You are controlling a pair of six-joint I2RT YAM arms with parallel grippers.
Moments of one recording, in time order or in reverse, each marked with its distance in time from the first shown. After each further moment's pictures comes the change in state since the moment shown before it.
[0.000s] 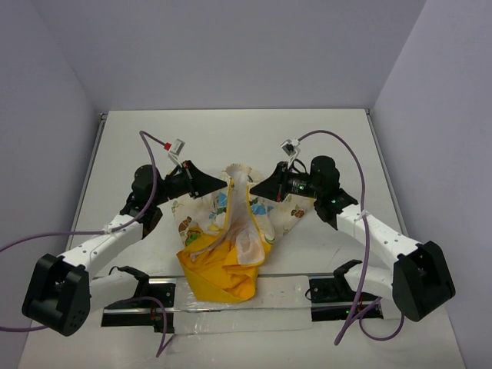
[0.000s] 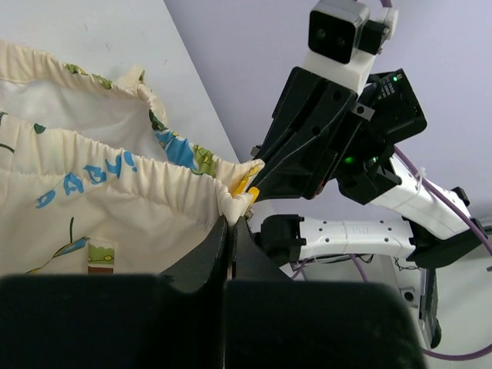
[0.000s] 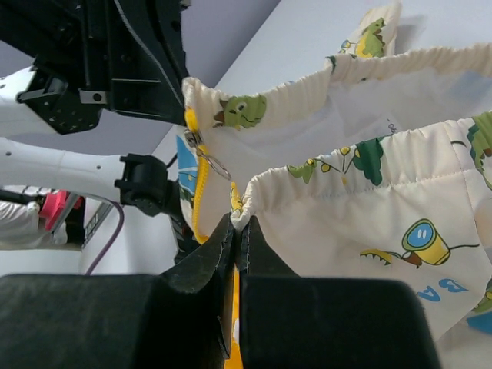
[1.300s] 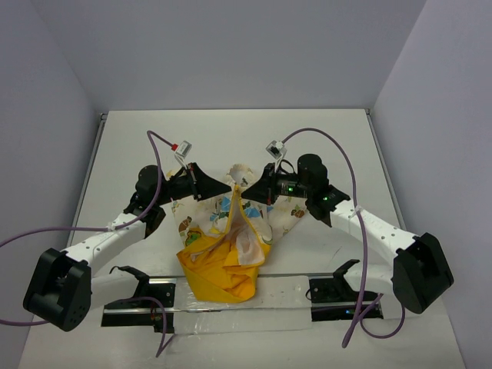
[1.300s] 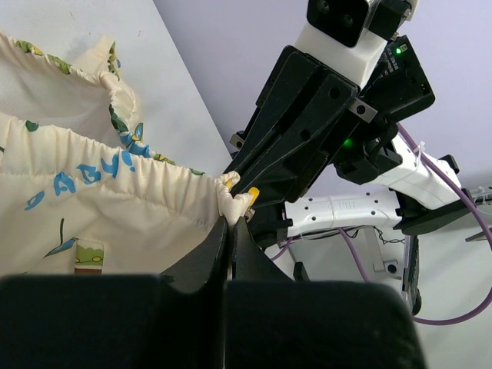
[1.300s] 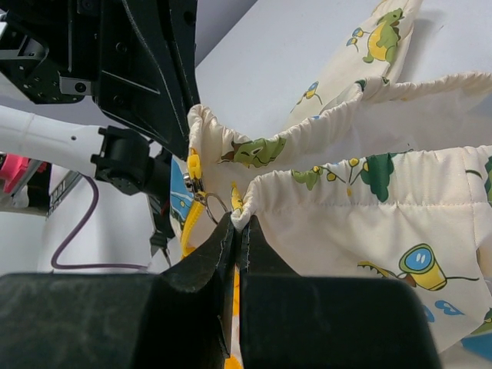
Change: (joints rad) left arm -0.032 0.045 0.000 0.060 0.069 -0.035; right arm 0.111 0.051 0.085 -0.101 0.050 -0.155
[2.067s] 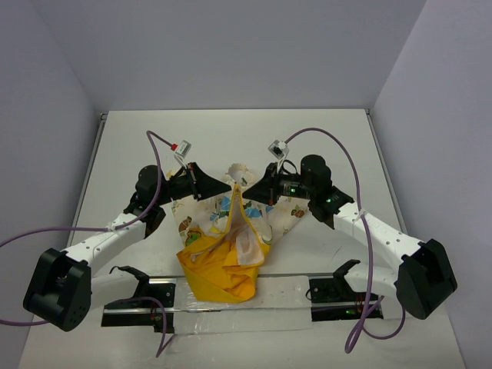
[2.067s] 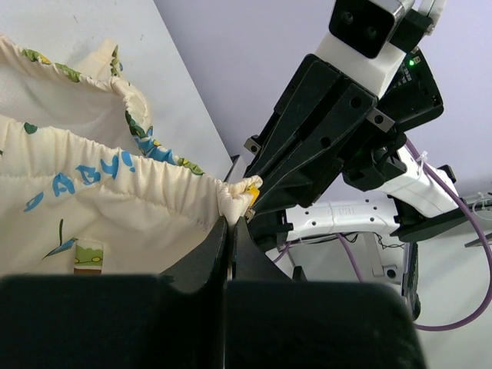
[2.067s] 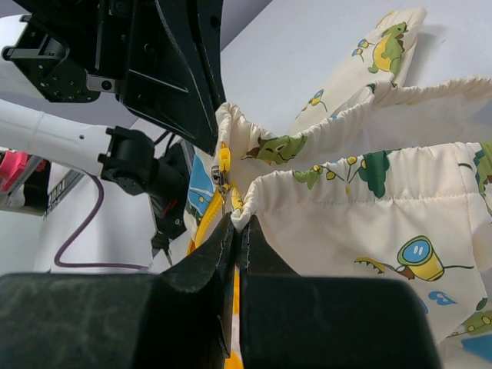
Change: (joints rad) left arm 0.000 0.000 0.000 0.000 -0.012 -0.005; right arm 0.003 -0.045 -0.003 -0.011 0.002 -0.008
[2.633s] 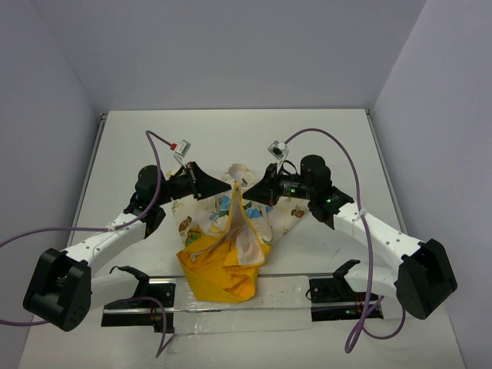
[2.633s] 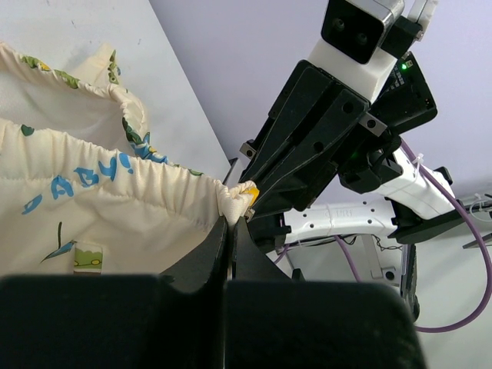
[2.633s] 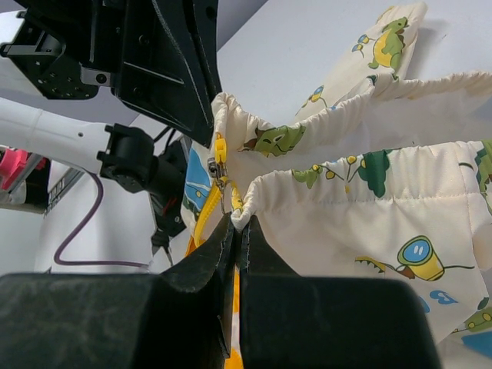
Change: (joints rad) left arm 0.000 0.000 0.000 0.012 -0.007 -0.011; right arm 0.000 0.000 -0.002 -0.010 -0.002 -0.004
